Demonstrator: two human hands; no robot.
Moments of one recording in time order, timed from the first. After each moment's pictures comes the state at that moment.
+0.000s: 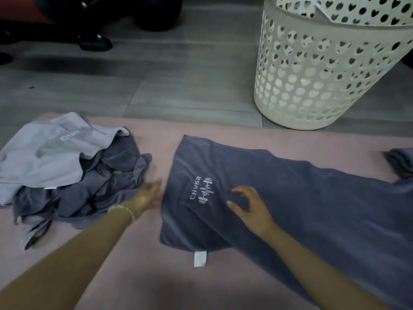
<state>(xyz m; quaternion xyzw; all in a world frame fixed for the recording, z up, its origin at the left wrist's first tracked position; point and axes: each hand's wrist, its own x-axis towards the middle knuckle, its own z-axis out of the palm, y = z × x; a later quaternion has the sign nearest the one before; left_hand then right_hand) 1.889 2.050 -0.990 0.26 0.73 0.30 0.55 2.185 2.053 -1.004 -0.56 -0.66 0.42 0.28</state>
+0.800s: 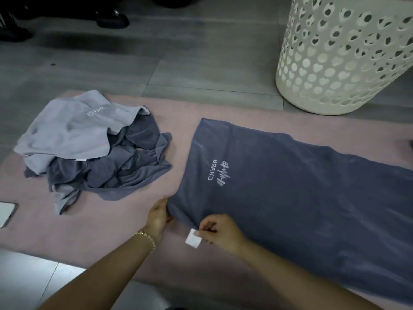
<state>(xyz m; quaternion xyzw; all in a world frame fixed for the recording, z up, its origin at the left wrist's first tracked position) 1.906 1.945 -1.019 0.08 0.71 0.45 0.54 2.091 1.956 -1.012 -0.47 -0.62 0.62 0.11</state>
